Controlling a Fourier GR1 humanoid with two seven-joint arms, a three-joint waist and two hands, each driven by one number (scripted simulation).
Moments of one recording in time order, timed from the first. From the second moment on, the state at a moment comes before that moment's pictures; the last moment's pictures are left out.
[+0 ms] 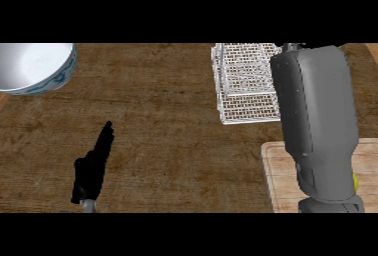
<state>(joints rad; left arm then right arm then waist) 0.02 0.18 -0.20 -1.41 0.03 0.27 0.00 -1.09 0.00 -0.29 -1.20 1.69 0.10 1.25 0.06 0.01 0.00</state>
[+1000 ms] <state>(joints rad) 0.03 0.16 -0.20 -1.41 0.02 0.28 0.01 -1.02 0.00 -0.39 -1.33 1.65 -0.46 1.14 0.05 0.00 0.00</state>
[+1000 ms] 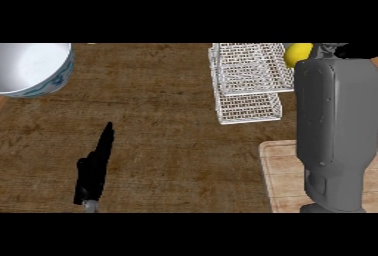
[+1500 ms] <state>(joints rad) 0.06 0.17 -0.18 -1.42 0.02 0.29 0.02 -0.92 0.00 -0.38 -1.66 1.91 -0.46 1.24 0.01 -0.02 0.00</state>
